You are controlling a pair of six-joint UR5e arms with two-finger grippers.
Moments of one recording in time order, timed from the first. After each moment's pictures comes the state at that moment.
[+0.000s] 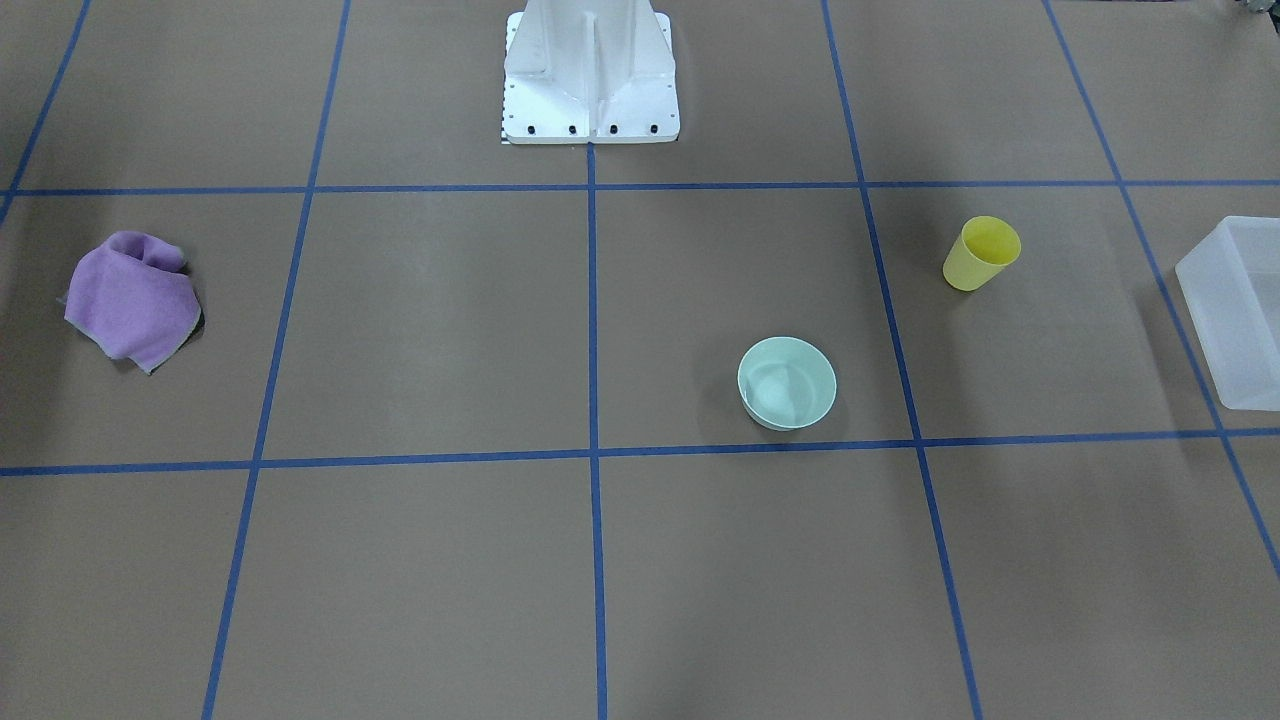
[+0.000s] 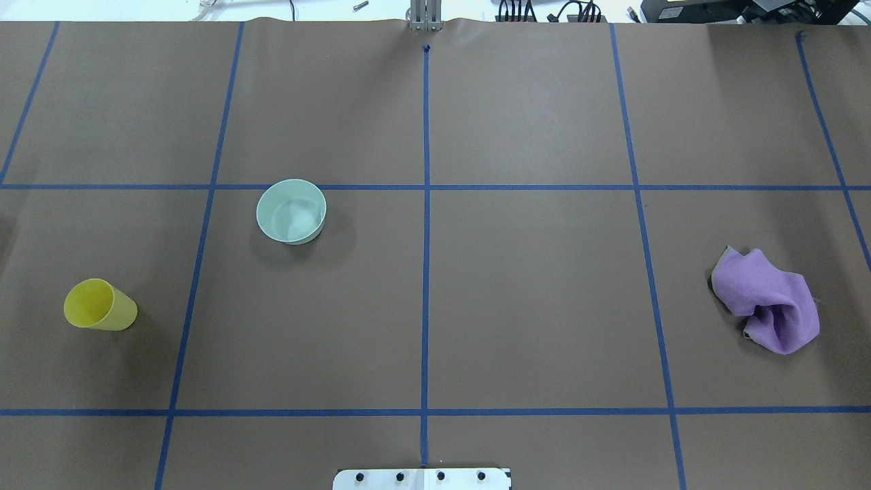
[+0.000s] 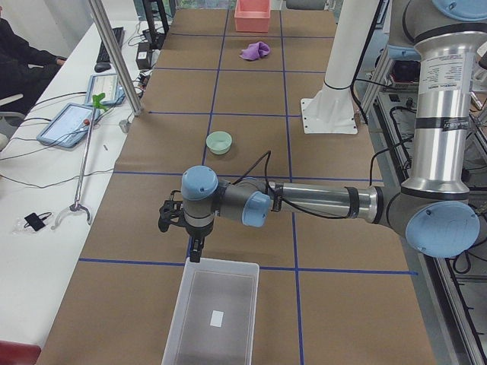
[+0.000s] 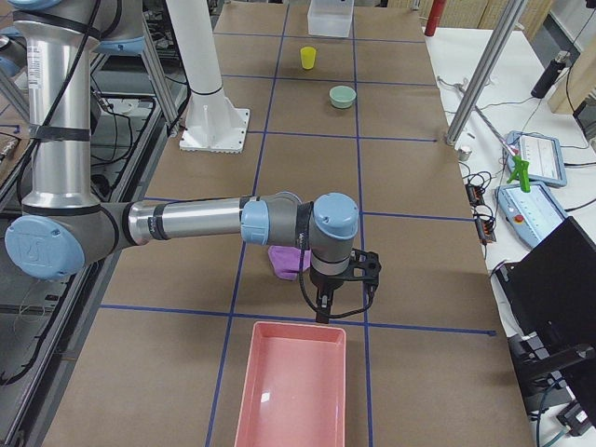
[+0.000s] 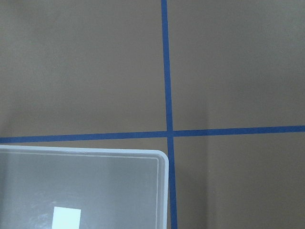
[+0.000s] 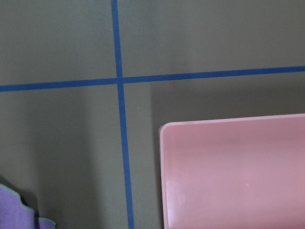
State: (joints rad) left arm -1.51 -1.56 -1.63 -1.77 -2.28 -0.17; right arm 1.61 -1.63 1.77 -1.73 2.24 0.05
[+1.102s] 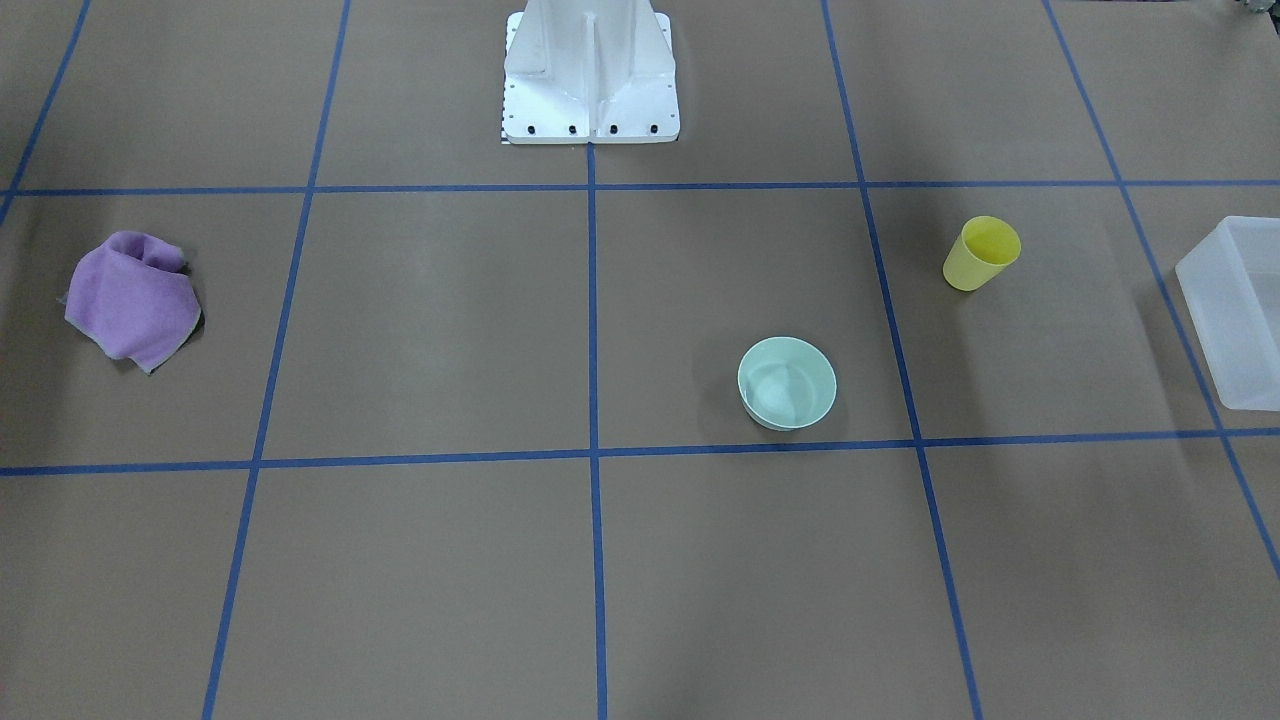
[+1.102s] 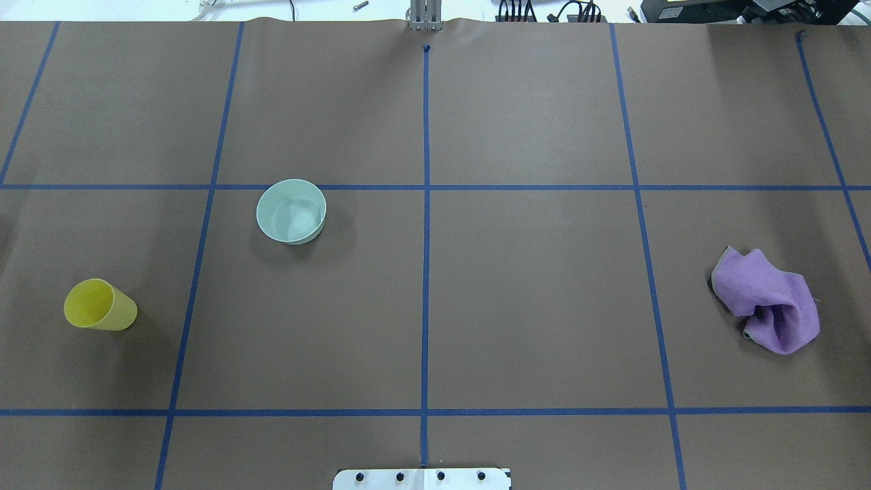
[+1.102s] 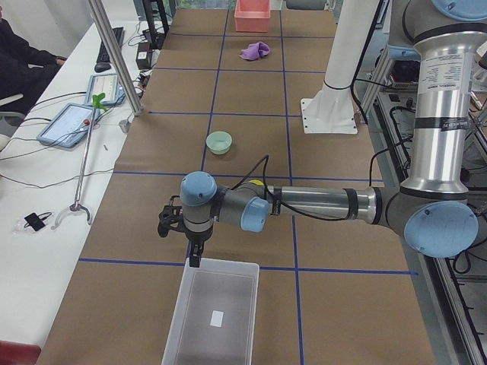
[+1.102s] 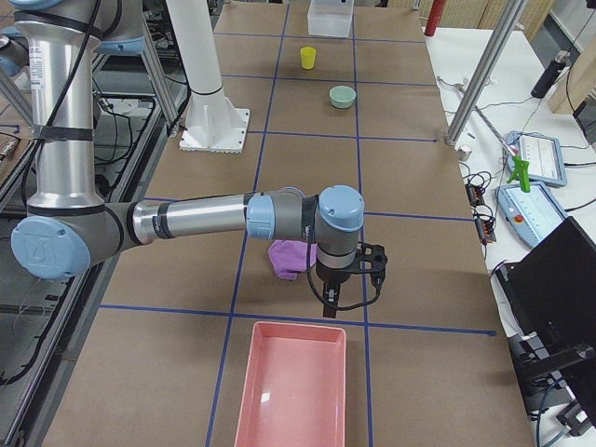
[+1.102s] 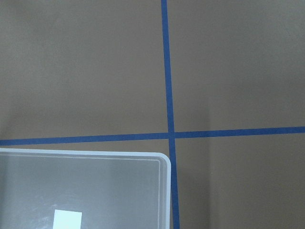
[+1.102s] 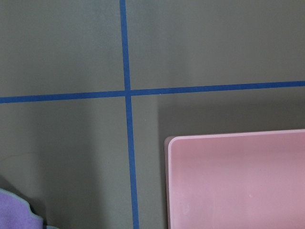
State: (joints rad) left arm -1.50 -1.57 -1.60 -1.80 -2.28 -0.19; right arm 1.60 -1.61 1.78 -1.73 2.24 0.05
